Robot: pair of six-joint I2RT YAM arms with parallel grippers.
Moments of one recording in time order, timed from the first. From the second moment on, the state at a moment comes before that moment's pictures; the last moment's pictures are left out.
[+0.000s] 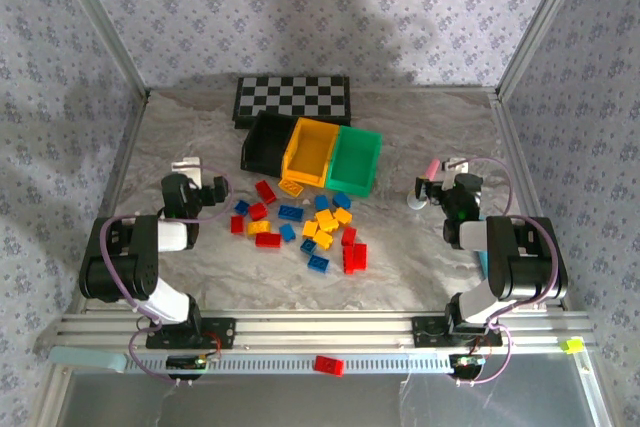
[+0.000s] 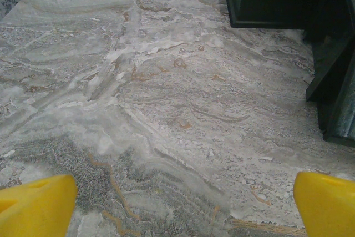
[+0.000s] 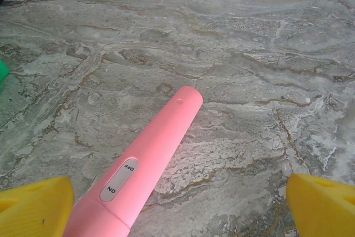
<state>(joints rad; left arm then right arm) 0.03 1.53 0.39 0.72 0.01 -0.03 -0.03 1.52 0.38 0.68 -0.01 -0.03</state>
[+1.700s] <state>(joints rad) -0.40 1.00 0.63 -0.30 0.13 -0.54 0.44 1.30 0.62 0.03 0.18 0.26</state>
